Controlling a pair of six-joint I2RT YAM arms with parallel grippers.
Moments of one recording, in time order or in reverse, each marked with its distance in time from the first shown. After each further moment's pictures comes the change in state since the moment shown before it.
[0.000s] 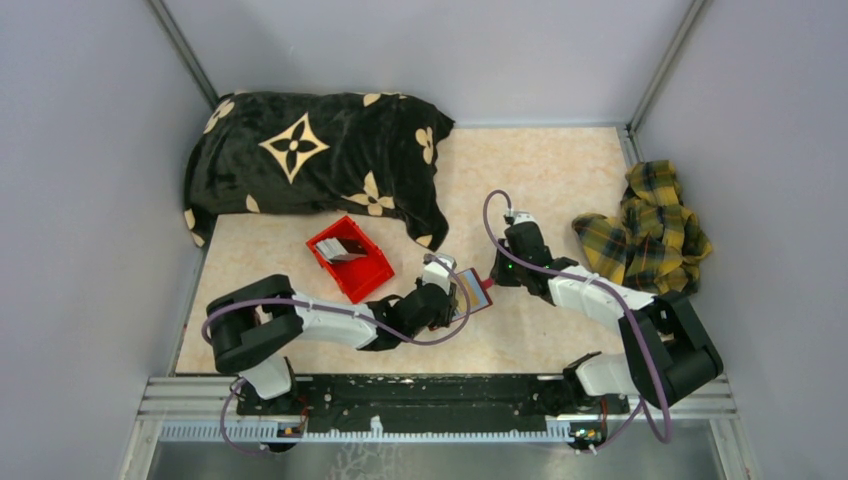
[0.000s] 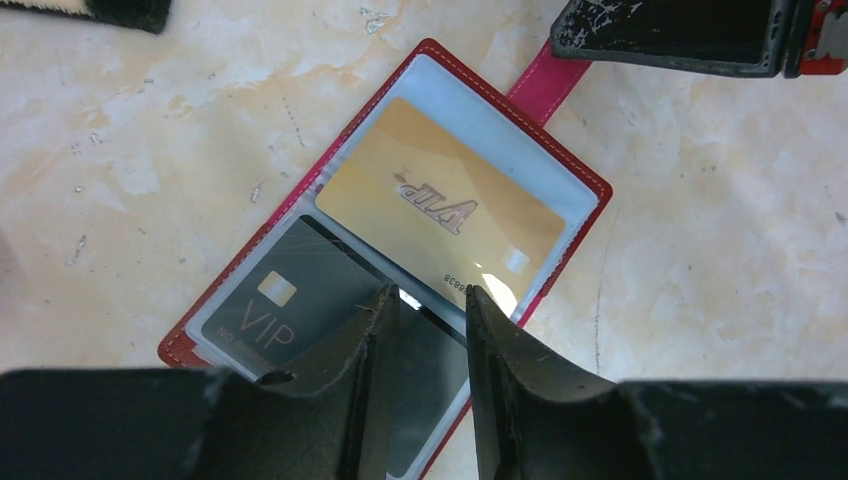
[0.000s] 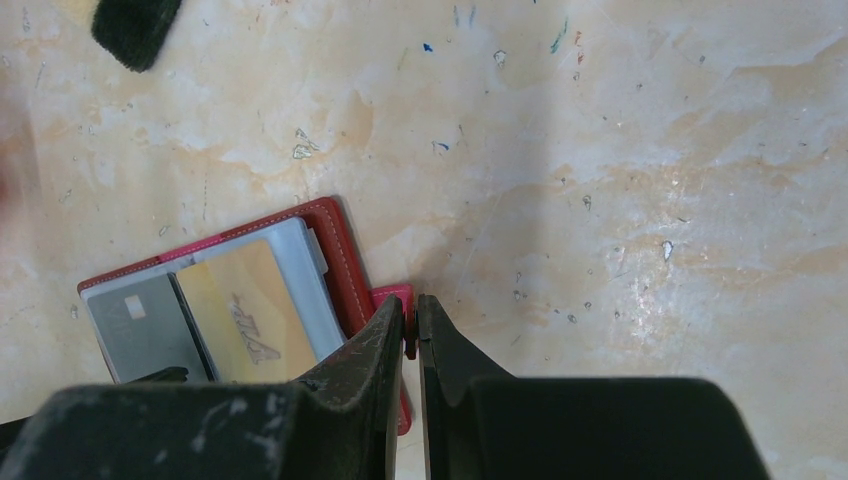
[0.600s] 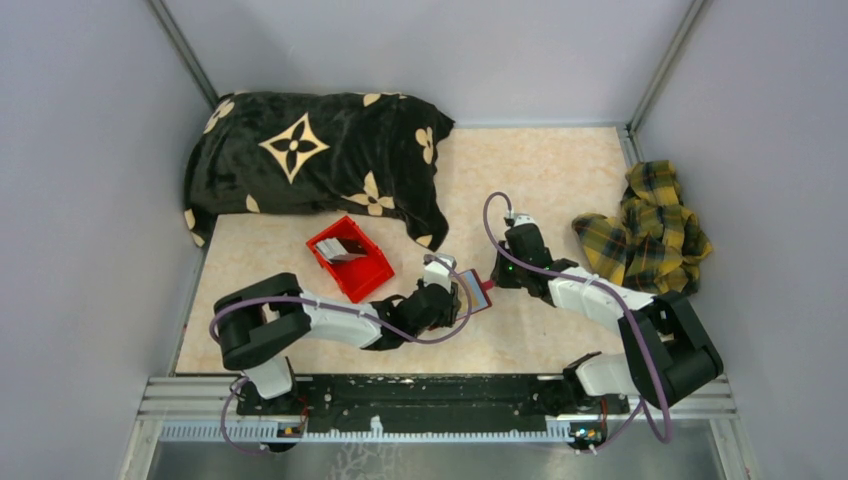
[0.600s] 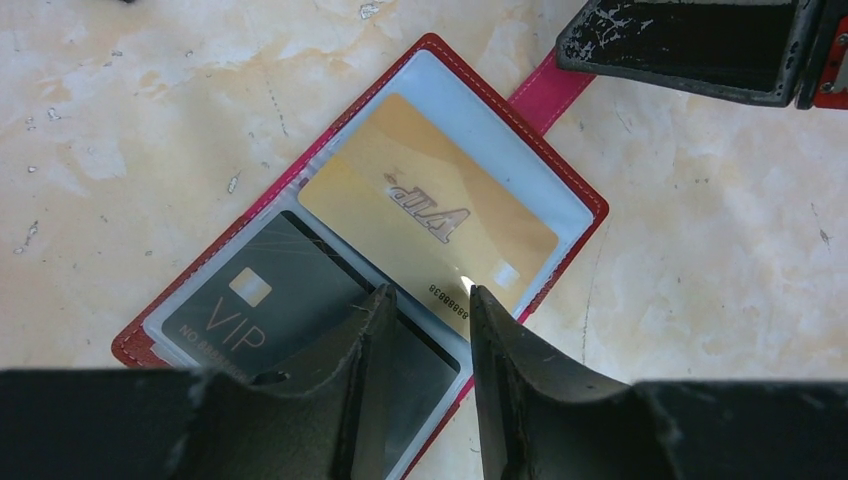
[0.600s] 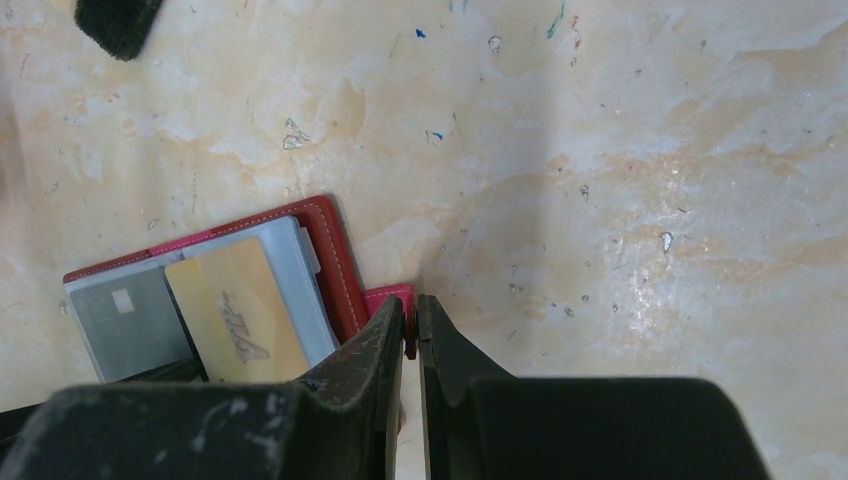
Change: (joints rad) left arm 0.000 0.035 0.014 0.011 0.010 -0.079; right arm 0.001 -0.001 -0.013 0.003 0.000 0.000
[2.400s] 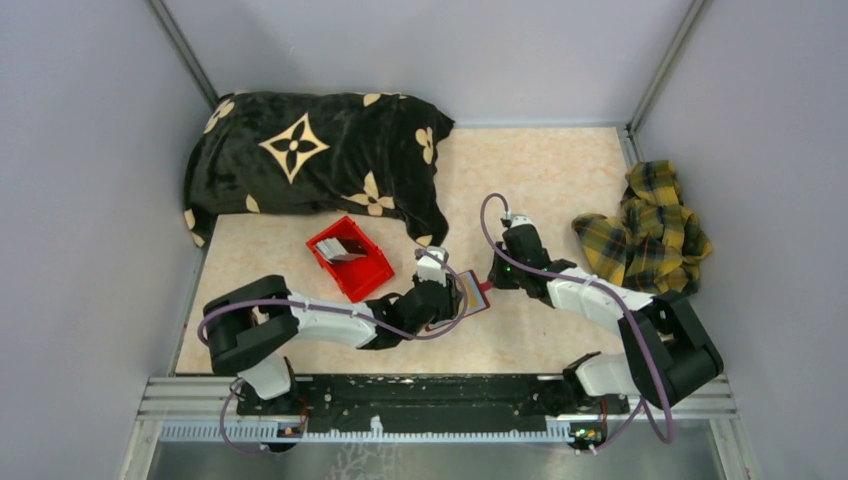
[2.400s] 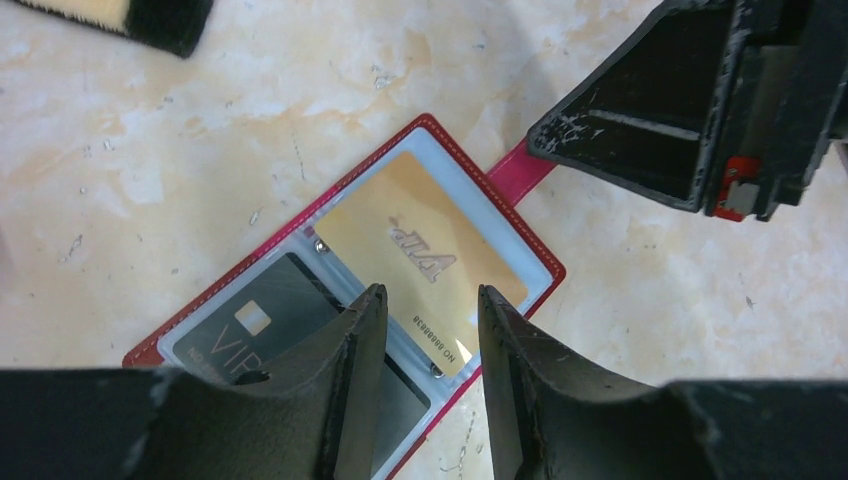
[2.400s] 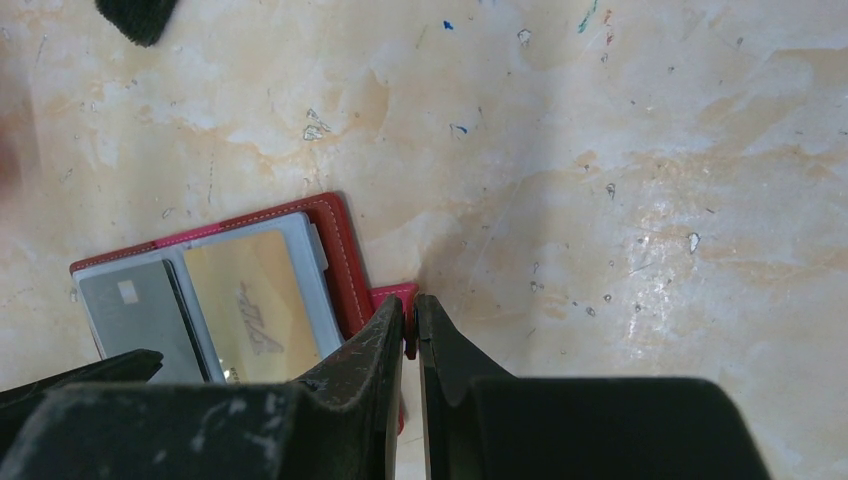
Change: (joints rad) left arm 0.000 -0.056 0.002 0.027 -0.072 -0.056; right arm 0.020 0.000 0.000 0.005 -0.008 0.000
